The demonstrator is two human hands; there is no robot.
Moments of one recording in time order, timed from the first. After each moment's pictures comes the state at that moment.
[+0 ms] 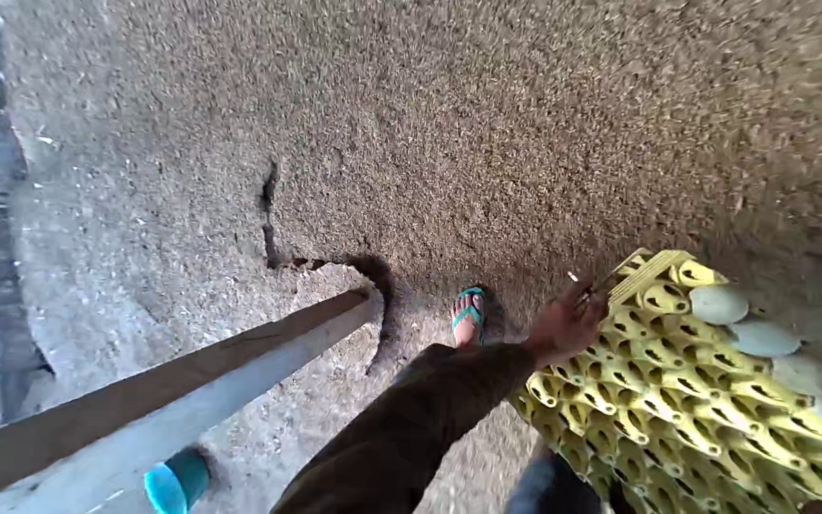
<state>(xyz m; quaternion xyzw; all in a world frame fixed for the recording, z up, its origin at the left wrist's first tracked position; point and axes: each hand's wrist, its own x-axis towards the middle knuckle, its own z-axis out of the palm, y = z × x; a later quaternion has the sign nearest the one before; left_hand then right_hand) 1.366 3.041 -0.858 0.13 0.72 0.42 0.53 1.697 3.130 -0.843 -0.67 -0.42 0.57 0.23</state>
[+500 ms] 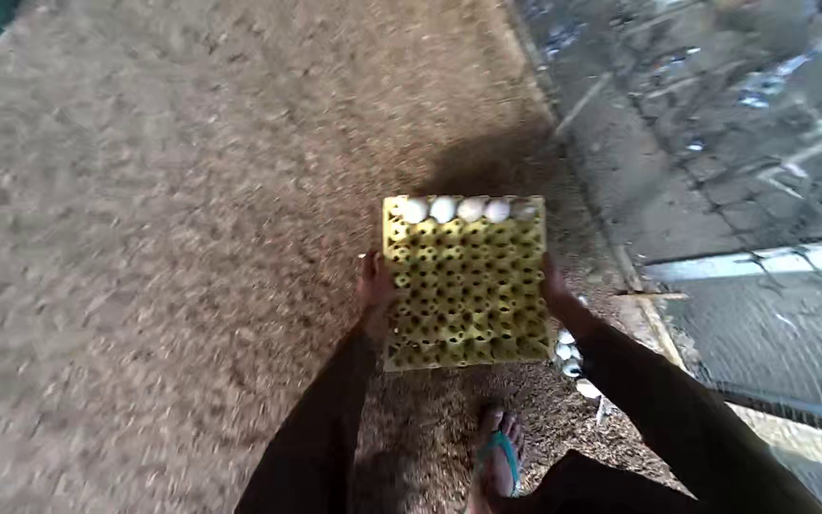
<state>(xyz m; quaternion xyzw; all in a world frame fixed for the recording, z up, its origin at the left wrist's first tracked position) 1.352 3.297 -1.143 0.19 0.77 0.42 0.44 1.649 3.412 -1.105 -0.73 -0.42 0.52 0.12</state>
